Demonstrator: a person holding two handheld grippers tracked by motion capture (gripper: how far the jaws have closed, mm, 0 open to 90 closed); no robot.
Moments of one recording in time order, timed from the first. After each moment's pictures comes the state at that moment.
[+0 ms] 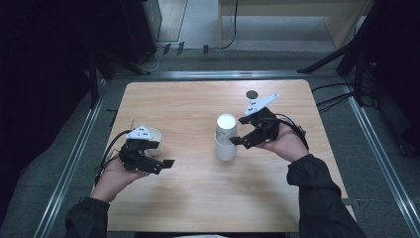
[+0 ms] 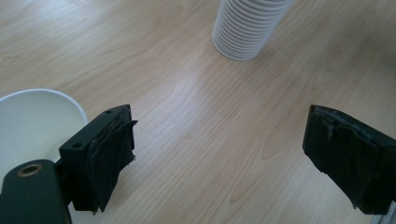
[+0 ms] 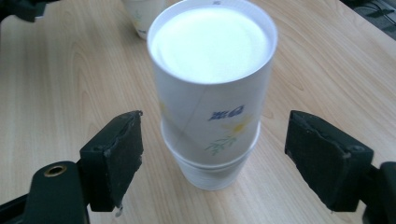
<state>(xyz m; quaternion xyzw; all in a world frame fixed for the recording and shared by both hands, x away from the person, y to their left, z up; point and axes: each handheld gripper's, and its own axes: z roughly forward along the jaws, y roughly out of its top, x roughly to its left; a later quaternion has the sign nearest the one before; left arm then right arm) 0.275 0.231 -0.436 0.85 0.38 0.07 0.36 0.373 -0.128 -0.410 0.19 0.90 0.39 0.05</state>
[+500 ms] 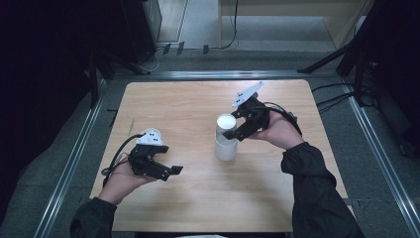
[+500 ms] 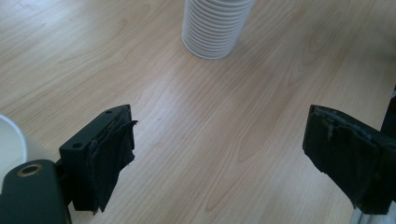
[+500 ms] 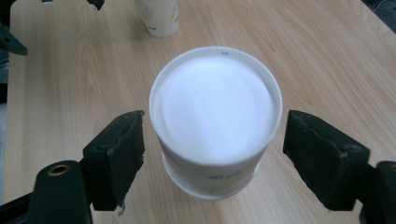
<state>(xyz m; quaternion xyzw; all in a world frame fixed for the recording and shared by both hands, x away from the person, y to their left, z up) 0.268 0.209 -0.440 0.86 0.35 0.06 0.37 0.390 -0.098 -0.390 0.15 0.92 0.35 0.03</state>
